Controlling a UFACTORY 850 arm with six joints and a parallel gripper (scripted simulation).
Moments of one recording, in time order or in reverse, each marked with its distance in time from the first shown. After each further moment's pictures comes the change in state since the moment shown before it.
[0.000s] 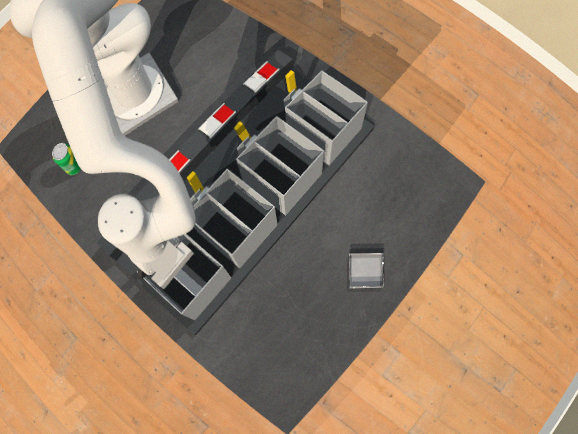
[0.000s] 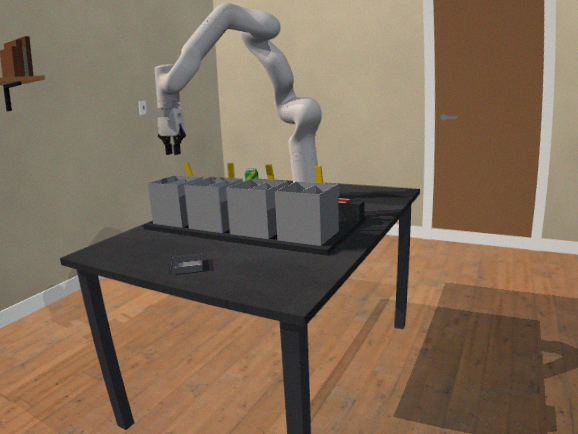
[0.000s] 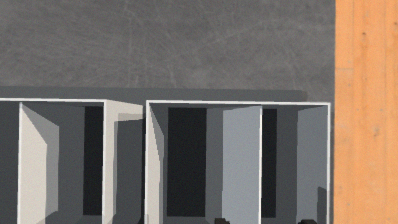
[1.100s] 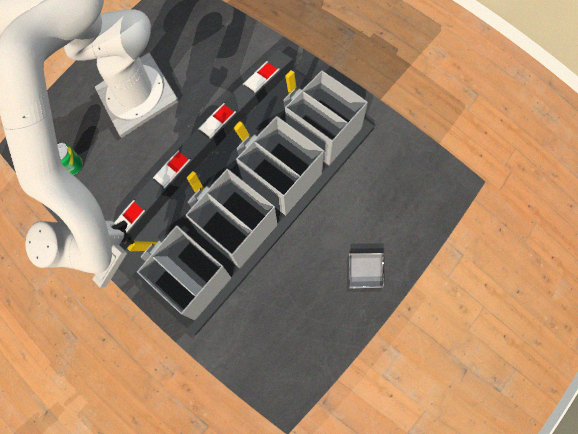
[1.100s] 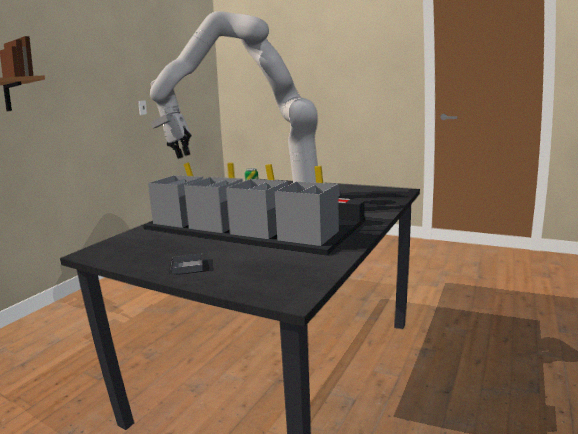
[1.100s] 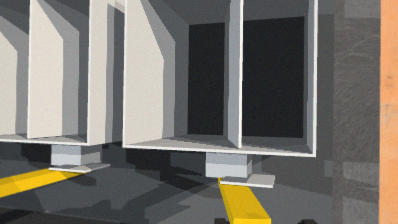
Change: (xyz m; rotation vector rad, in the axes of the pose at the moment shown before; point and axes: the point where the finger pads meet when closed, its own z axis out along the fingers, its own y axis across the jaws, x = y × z) arm -0.112 0.052 0.028 0.293 0.000 -0.001
